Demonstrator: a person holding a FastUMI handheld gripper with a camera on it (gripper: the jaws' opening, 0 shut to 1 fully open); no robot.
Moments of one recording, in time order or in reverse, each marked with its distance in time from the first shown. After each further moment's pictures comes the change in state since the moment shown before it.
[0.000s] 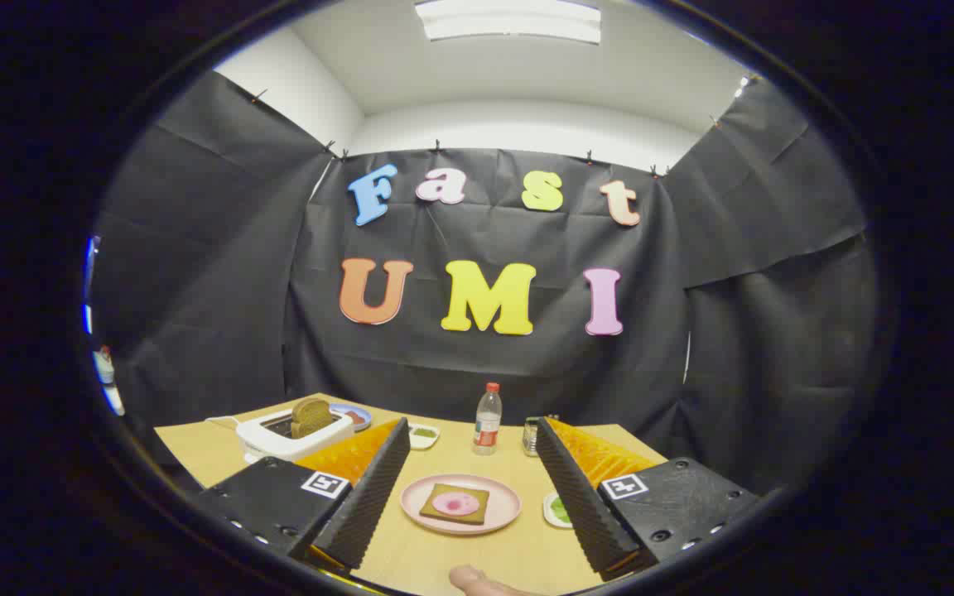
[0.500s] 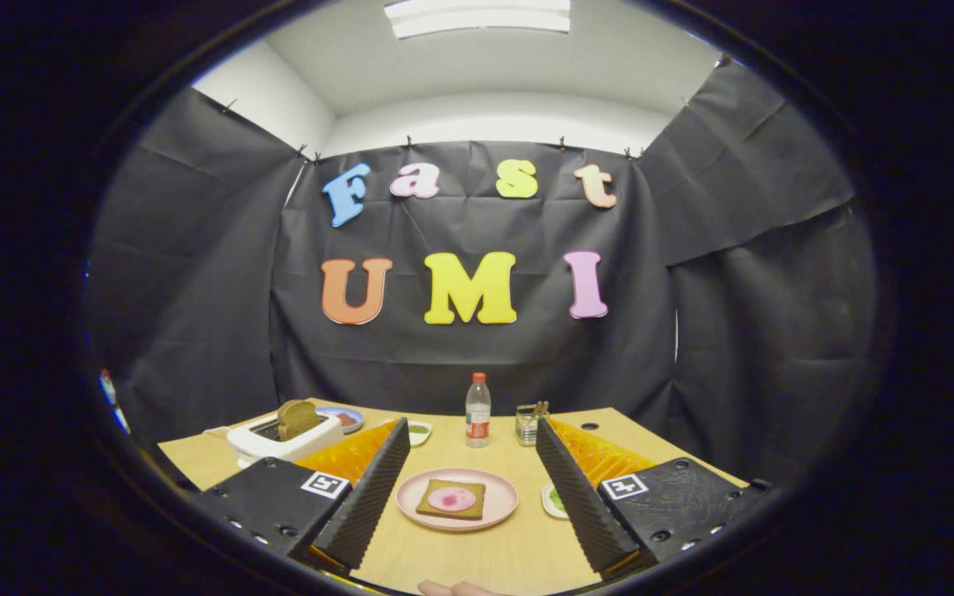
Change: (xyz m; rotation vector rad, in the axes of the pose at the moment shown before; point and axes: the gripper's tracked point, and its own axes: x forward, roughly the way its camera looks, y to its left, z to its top) arm 0.007 -0.023 -0.022 0.100 0.048 -0.037
